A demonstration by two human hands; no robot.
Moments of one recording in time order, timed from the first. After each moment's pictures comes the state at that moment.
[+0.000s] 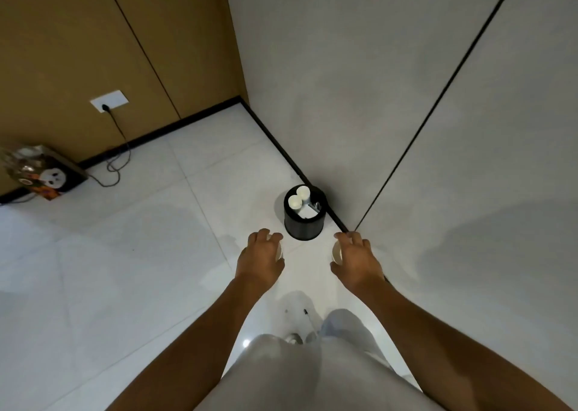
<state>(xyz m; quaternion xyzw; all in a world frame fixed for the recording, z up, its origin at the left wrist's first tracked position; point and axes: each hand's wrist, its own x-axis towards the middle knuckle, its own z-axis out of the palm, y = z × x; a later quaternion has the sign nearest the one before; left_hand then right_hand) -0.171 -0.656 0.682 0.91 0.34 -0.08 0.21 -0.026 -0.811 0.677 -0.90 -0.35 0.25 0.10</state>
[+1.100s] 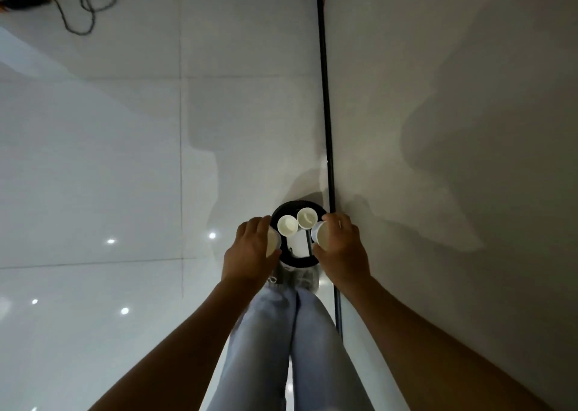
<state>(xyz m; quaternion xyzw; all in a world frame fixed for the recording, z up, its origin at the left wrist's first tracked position) 0.133 -0.411 0.456 0.72 0.59 -0.08 0.35 0.308 -0.454 0.455 -0.80 -0.49 0.35 0.03</state>
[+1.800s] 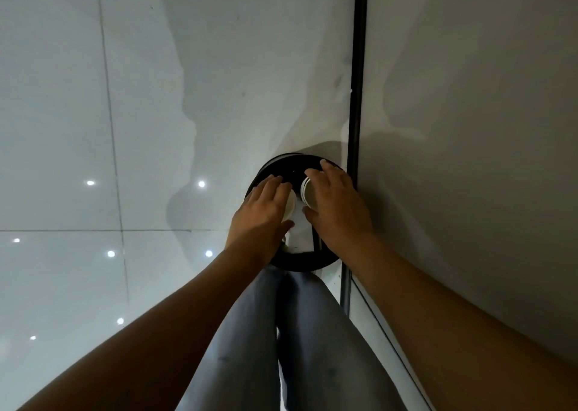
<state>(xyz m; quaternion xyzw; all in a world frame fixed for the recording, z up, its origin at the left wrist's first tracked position) 0.177 -0.418 0.151 0.80 0.49 -0.11 0.31 0.331 -0.433 0.148 -0.71 -0.61 0.35 -0.07</state>
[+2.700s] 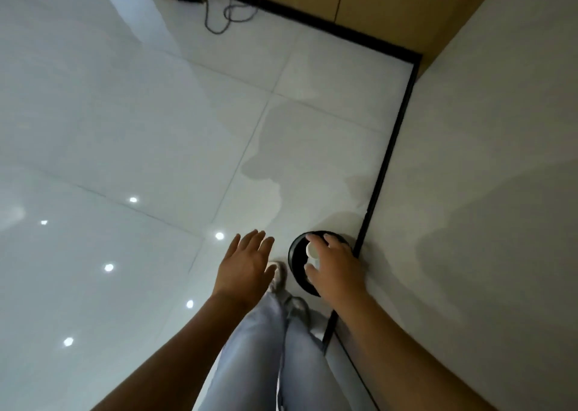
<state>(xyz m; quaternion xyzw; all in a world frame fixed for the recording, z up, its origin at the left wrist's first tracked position) 0.063 -0.460 0.488 0.71 0.66 -0.05 0.25 0.244 -0.428 0.494 -0.63 -0.69 0.34 -0.11</state>
